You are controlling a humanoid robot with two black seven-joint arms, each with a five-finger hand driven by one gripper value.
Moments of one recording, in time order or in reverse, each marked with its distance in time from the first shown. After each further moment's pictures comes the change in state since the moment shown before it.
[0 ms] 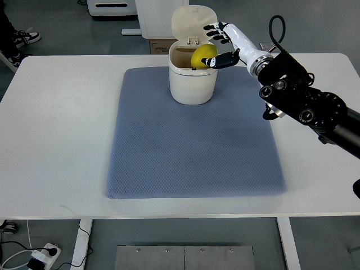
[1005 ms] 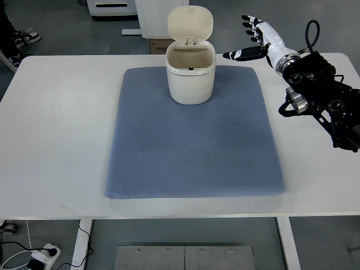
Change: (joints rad) left arm 0.000 0.000 0.000 0.000 0.000 0.000 0.000; right arm -0.075 -0.083 0.176 0.015 0.227 0.015 -0.045
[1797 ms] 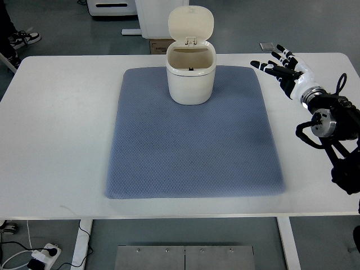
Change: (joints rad) left arm 0.000 0.000 0.000 0.000 0.000 0.000 0.000; right arm -0.401 0.040 0.661 0.244 0.012 0.075 -0.127
